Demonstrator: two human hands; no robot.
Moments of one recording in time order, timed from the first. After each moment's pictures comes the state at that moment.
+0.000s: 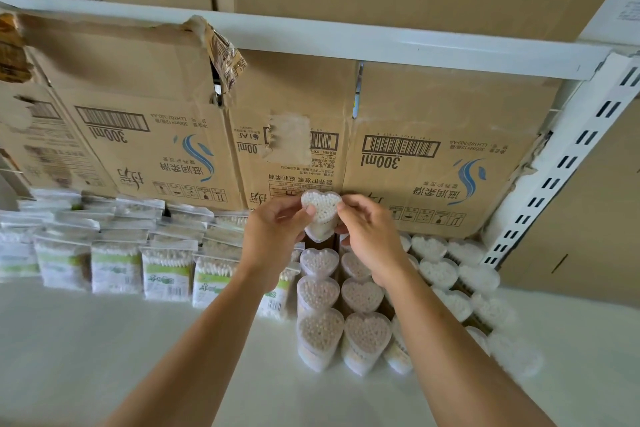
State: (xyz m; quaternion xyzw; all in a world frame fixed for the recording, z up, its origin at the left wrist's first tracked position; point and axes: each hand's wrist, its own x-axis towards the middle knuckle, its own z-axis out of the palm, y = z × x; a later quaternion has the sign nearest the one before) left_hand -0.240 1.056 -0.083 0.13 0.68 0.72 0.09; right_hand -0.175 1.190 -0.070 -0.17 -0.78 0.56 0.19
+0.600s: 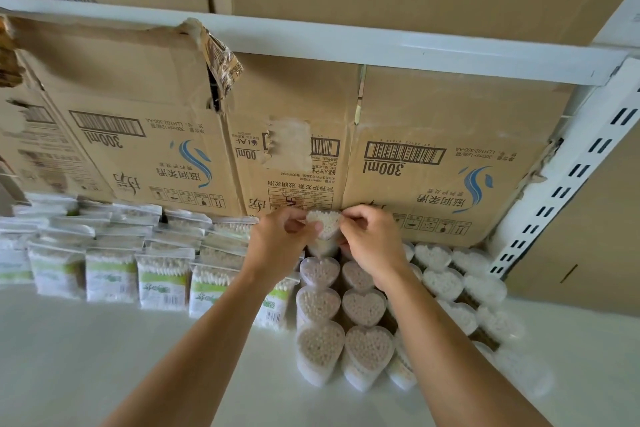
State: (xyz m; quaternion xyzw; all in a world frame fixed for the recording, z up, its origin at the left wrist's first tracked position) left_hand -0.254 1.060 -0.088 0.18 0.83 0.53 0.04; right_hand -0.187 1.201 -0.079 -0.21 -0.83 0.48 0.19
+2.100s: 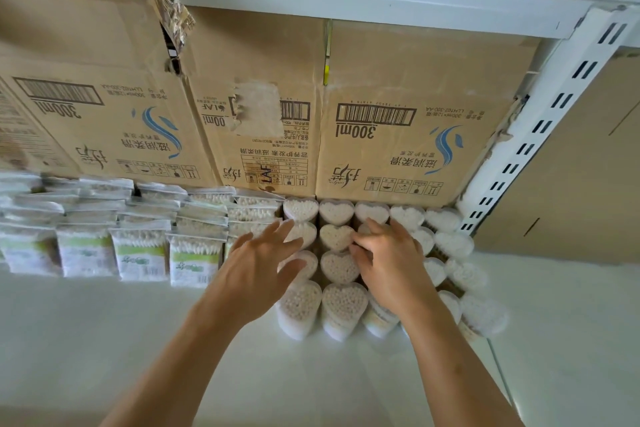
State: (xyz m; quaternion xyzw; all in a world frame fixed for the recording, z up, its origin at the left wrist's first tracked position) left_hand -0.197 1.022 -0.108 0.43 0.87 0.24 -0.01; right_hand -0.095 1.205 -0.091 -0.20 -0.96 0.17 0.06
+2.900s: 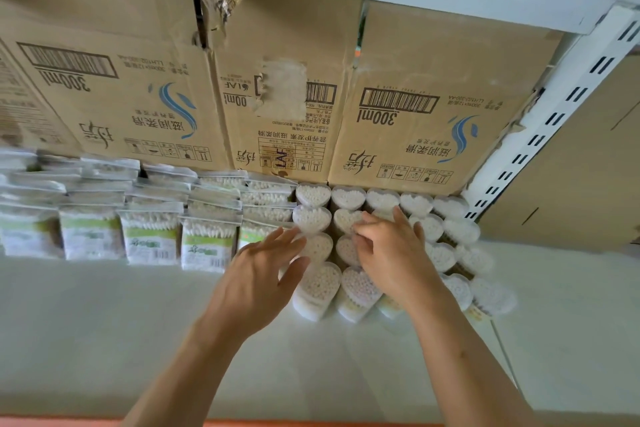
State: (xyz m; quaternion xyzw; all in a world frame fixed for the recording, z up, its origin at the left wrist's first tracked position) left_hand -0.185 0.992 -0.131 0.43 0.84 0.34 -0.02; right_hand -0.102 1.180 -0.092 -0.22 -0.96 0.15 0.02
